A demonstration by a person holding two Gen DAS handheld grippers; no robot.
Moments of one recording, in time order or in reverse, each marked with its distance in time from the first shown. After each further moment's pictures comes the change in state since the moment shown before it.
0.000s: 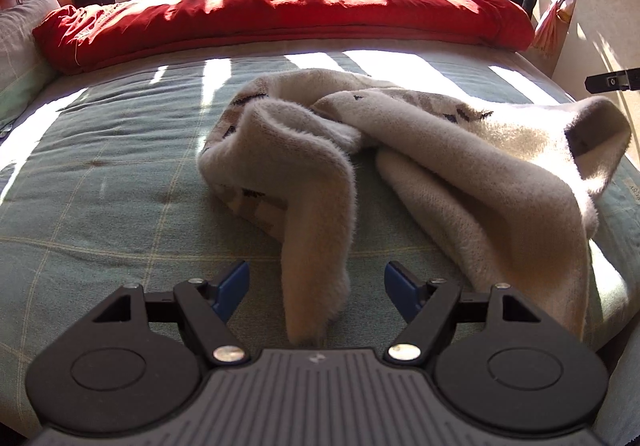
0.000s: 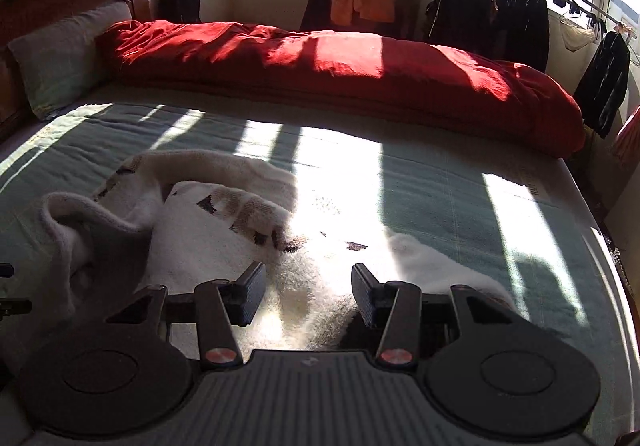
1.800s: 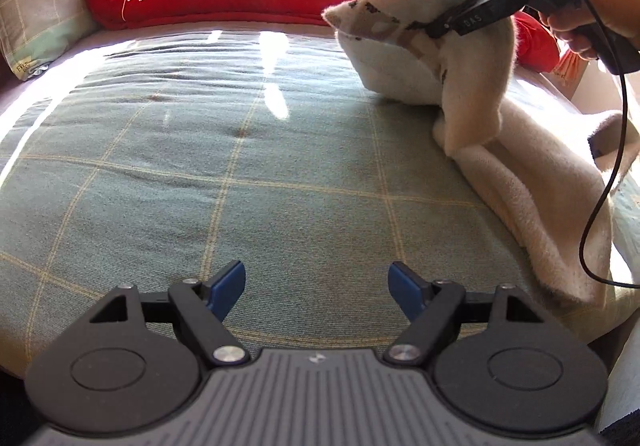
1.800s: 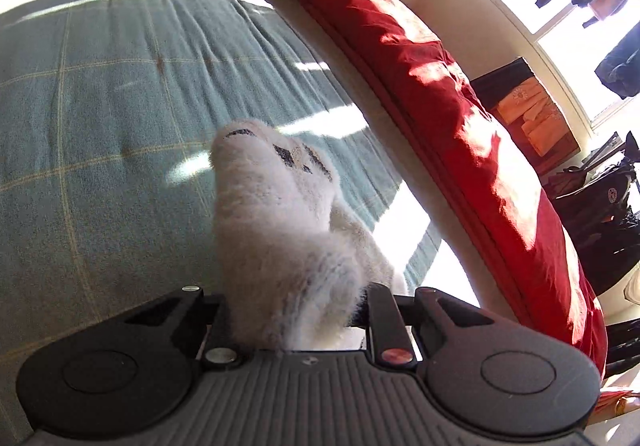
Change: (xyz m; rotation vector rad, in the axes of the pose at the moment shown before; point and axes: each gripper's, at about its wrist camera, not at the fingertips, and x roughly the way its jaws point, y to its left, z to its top) left arm -0.025 0.065 -0.060 -0.116 -0.015 0.000; right arm 0.125 0.241 0.089 -0.724 0.058 -0.027
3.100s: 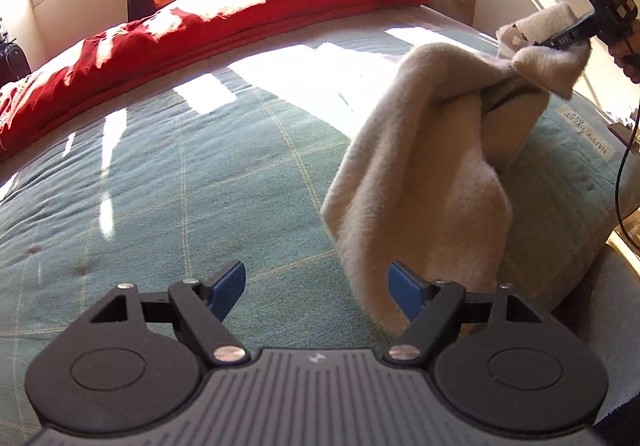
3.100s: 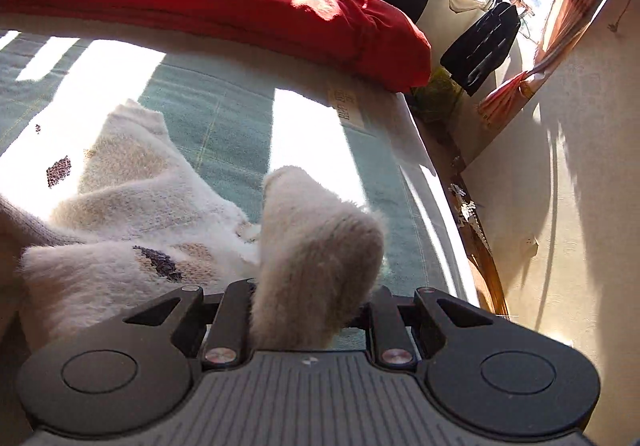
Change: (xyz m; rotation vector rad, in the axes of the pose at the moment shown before) left arm 0.016 -0.202 0.060 0.407 0.053 -0.098; right arm -0.068 -0.230 -0.430 0.728 0.307 -0.359
